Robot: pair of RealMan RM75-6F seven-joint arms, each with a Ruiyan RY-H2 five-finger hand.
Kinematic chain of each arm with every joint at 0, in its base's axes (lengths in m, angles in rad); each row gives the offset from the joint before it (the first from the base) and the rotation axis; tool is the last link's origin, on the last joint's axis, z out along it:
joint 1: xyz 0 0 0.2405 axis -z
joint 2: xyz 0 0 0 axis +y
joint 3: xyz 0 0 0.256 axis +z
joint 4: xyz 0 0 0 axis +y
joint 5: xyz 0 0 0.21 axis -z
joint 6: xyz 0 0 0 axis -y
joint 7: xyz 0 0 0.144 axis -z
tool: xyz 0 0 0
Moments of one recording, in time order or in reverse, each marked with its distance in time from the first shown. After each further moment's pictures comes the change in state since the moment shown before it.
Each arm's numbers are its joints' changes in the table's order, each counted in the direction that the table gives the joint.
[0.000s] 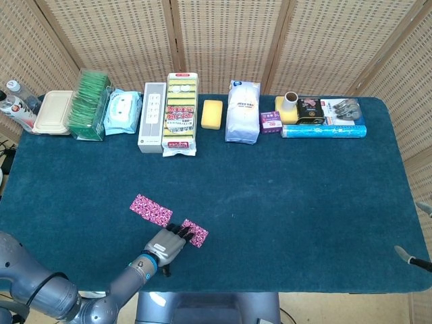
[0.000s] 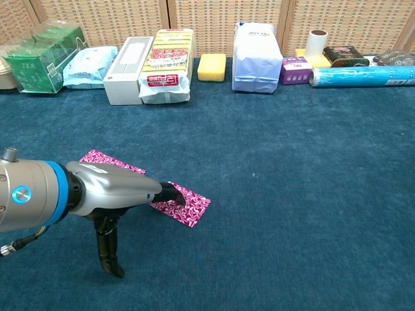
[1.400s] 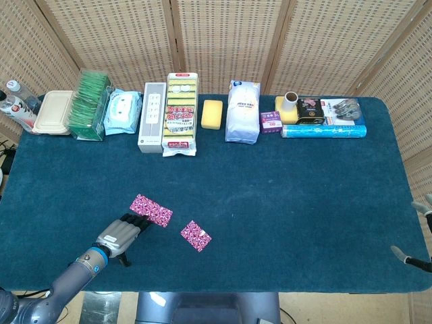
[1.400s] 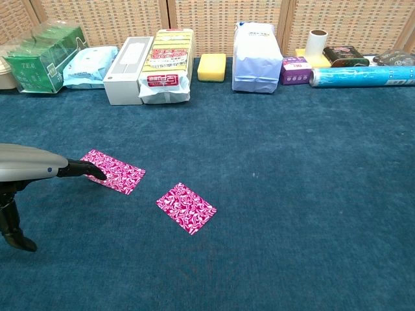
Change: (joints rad) left arm -0.236 0.312 0.167 0.053 -0.425 0.151 0.306; right arm -0.007 -0.009 -0.002 -0.012 -0.003 0.012 0.039
